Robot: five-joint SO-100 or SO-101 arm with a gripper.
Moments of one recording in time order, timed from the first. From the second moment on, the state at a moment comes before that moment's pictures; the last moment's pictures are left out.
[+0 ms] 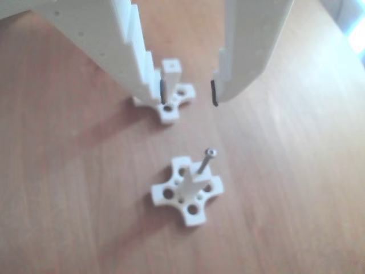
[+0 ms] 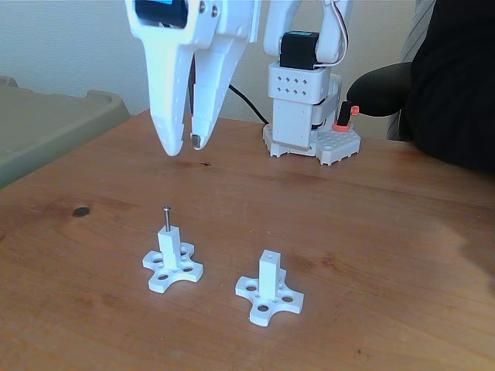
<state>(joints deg) 6.9 111.2 105.4 75.4 -2.5</state>
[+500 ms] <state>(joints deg) 6.9 101.3 100.6 76.6 -1.5</state>
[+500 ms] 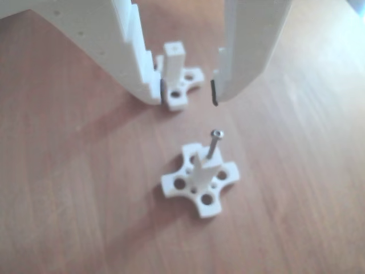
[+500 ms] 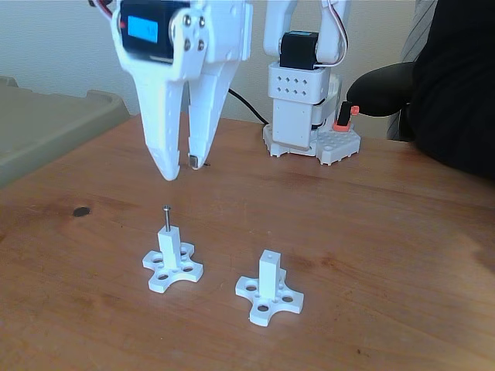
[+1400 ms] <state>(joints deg) 8.3 94.5 95.0 76.3 -1.5</state>
